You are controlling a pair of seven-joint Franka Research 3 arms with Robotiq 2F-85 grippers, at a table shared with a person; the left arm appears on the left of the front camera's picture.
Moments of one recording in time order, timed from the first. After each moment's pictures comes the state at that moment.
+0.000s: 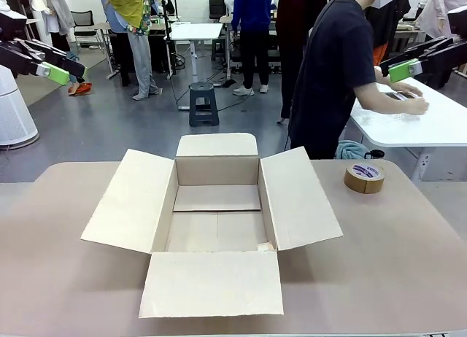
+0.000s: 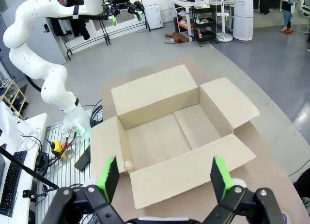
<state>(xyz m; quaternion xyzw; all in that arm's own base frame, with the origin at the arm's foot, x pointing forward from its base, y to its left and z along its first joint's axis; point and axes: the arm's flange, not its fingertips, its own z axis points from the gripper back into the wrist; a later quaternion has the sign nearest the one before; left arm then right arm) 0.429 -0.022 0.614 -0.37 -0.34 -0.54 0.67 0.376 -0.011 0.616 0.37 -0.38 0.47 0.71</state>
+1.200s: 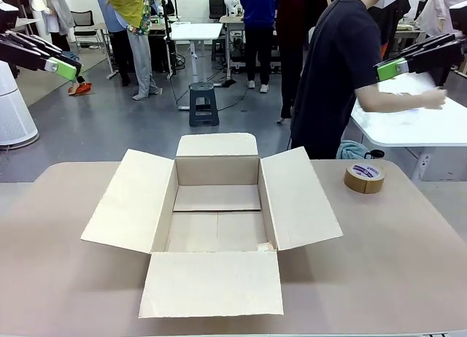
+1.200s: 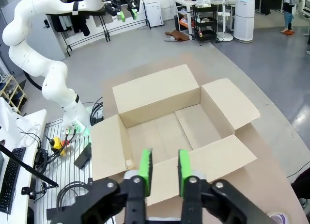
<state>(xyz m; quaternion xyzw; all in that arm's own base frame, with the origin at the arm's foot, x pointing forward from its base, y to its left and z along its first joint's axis) 0.418 -0.020 0.629 -0.36 -0.36 -0.55 0.66 0.367 -0.005 0.623 0.36 -0.38 0.48 0.70</state>
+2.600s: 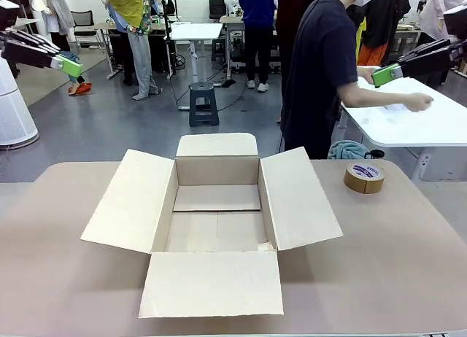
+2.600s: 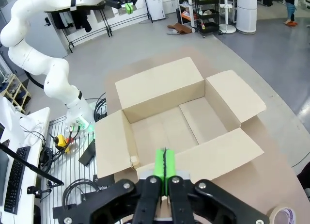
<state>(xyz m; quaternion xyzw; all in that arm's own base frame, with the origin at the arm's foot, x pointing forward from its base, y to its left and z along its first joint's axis) 0.414 -0.034 0.639 -0.33 -0.35 -0.55 0.68 0.367 0.008 0.620 0.36 -0.35 0.48 0.72</state>
